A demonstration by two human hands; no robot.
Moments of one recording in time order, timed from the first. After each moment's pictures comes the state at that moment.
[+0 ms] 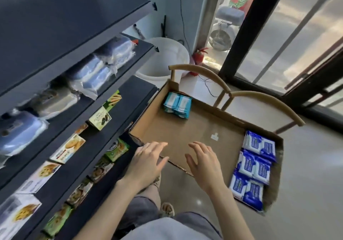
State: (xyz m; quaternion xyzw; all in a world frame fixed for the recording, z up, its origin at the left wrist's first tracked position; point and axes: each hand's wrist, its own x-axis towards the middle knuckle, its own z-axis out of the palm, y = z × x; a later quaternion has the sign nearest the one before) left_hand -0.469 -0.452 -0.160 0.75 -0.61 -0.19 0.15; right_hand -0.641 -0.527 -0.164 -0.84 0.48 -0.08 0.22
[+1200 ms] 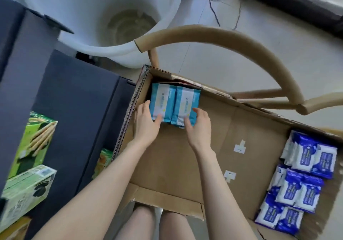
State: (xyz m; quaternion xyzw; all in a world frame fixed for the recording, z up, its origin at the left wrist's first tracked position) left_hand -0.307 -0.864 -0.404 0.81 -0.38 -0.42 0.14; right_hand -0.456 -0.893 -0.393 -0.58 0.70 -0.04 0.40
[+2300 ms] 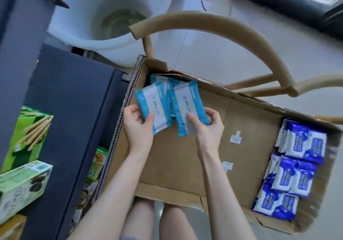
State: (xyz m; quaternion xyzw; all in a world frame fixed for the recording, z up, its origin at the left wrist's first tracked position) left_hand -0.333 -0.840 -0.413 0.77 -0.11 -0.41 0.48; right_hand -0.472 -0.871 -0.407 -0.30 0.73 -0.34 0.50
